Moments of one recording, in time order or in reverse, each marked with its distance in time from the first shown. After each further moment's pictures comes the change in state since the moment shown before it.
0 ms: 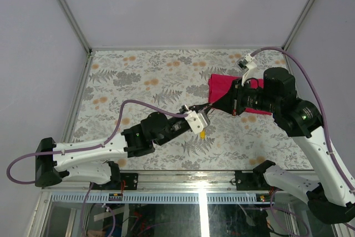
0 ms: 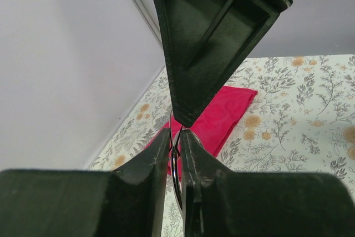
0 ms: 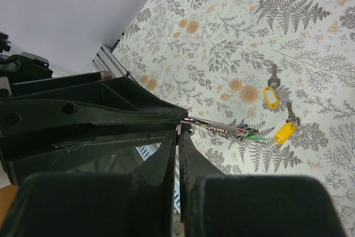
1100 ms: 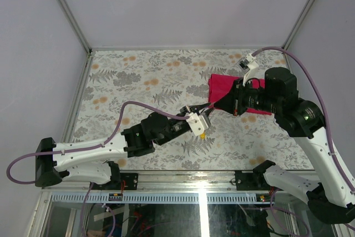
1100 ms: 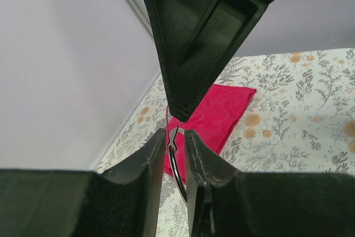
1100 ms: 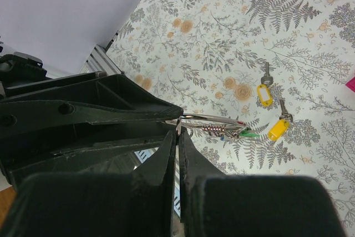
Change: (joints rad) left arm 0.000 0.003 0.005 -0.014 0.026 0.037; right arm 0.000 0.000 0.025 -0.035 0.027 -0.017
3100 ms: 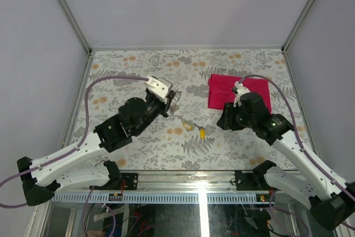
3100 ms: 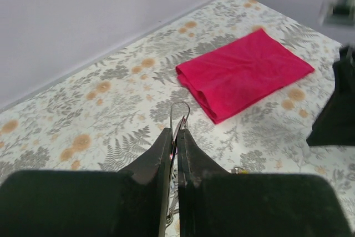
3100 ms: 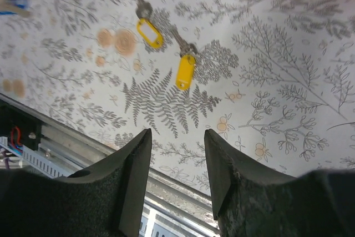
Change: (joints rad) left arm 0.219 -0.197 0.003 -0.396 -0.187 -0.456; right arm 0.000 -0.102 -0.534 0.128 0.350 0.081
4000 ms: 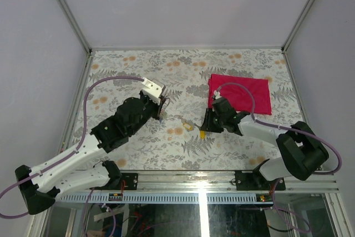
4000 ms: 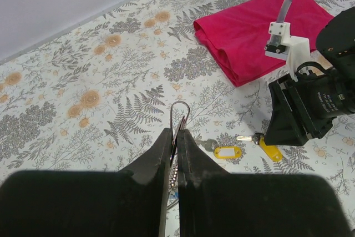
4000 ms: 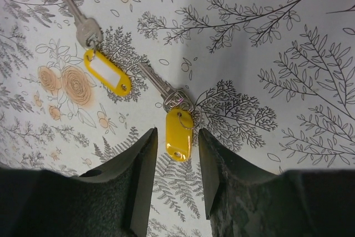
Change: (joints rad) left arm 0.156 -0.069 -0.091 -0.114 0.070 -0.064; right arm 0.085 0.547 -0.212 0.564 0.019 0.220
